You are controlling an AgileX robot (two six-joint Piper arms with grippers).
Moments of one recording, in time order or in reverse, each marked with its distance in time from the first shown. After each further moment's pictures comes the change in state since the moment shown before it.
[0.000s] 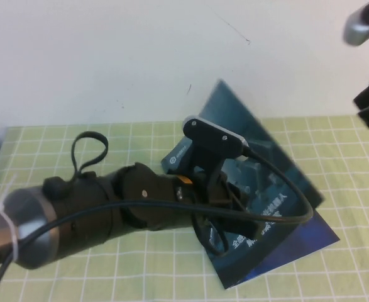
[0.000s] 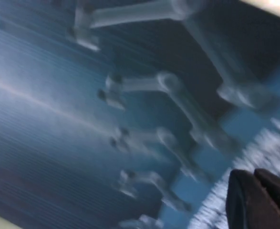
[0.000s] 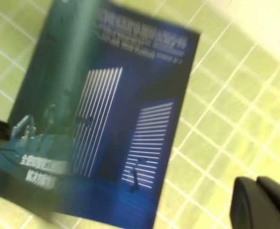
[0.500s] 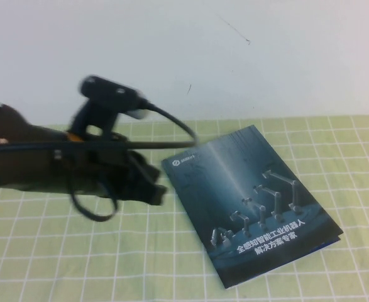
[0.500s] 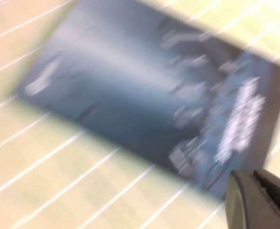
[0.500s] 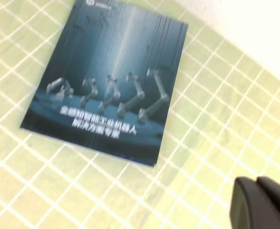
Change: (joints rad) right arm 0.000 -0.481 0.169 -0.034 0.196 0.007; left arm 0.306 -0.273 -0.009 0.308 0.451 -0.208
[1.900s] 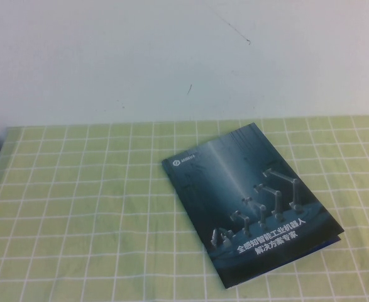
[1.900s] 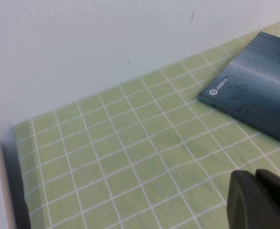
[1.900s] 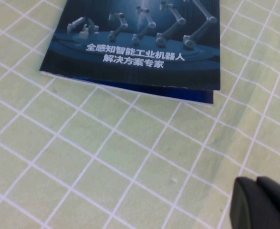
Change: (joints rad) right arm 0.000 -0.579 0.854 0.065 -0.399 0.076; left arm 0.039 -0.856 0.372 0.702 0.056 -0.531
